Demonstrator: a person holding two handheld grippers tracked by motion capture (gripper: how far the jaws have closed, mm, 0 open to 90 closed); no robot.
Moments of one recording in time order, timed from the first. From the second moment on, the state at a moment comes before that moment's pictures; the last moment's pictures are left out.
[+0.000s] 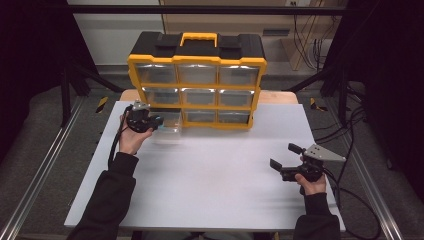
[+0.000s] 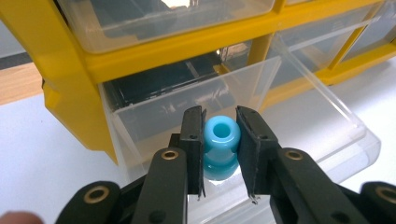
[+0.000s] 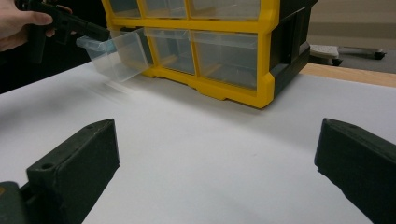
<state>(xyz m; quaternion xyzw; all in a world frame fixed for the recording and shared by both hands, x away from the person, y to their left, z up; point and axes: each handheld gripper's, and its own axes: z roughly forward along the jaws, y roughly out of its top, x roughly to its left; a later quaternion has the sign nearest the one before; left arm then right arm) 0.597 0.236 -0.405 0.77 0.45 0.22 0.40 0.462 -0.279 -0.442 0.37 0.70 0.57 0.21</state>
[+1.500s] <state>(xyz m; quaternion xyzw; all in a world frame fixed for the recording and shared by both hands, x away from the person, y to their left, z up) 0.560 0.238 -0.377 0.74 0.40 0.23 0.48 0.461 -0.280 -0.442 0.38 0.70 0.57 0.21</state>
